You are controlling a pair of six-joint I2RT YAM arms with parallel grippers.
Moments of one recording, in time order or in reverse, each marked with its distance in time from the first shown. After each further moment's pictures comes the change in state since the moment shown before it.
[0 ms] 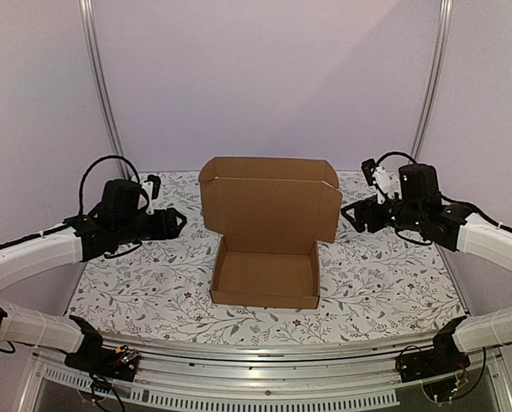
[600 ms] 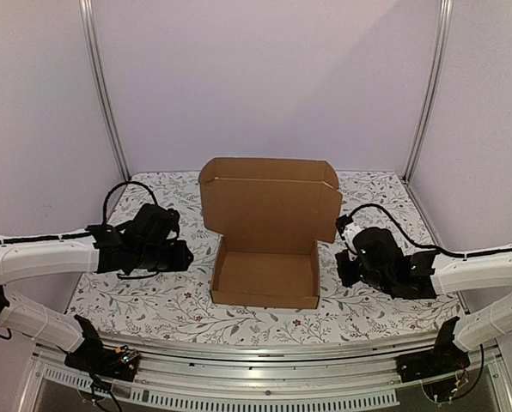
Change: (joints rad) left arm -0.265 0.109 -0.016 -0.188 -0.130 -0.292; right arm 0.410 0.133 -0.259 0.206 0.536 0.133
